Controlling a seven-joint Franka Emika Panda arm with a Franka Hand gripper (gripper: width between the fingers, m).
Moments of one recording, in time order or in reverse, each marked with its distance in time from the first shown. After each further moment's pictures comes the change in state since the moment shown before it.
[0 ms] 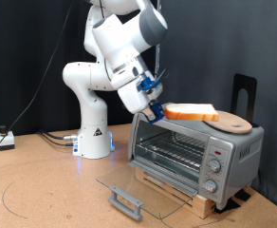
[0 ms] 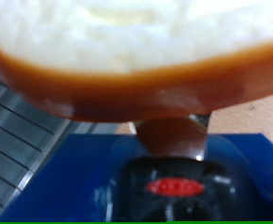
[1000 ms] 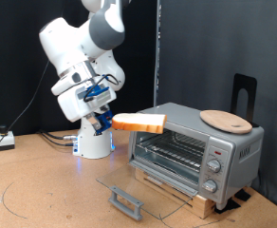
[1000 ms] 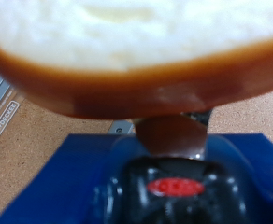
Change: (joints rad) arm -0.154 0.118 -0.171 0.059 -0.102 -0.076 -0.181
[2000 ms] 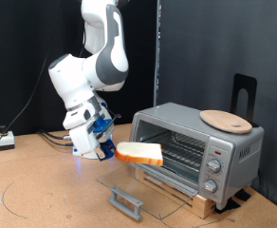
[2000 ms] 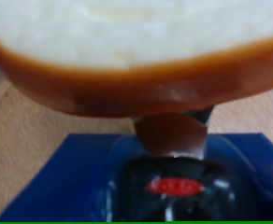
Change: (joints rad) arm 0.037 0.071 0.089 -0.210 0.074 0.179 -0.205
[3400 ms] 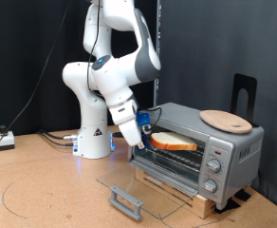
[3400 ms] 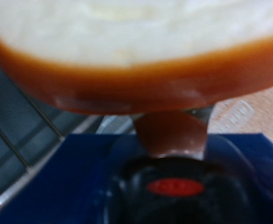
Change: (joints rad) arm 0.188 -0.189 0.206 -0.136 0.095 -0.035 0.034
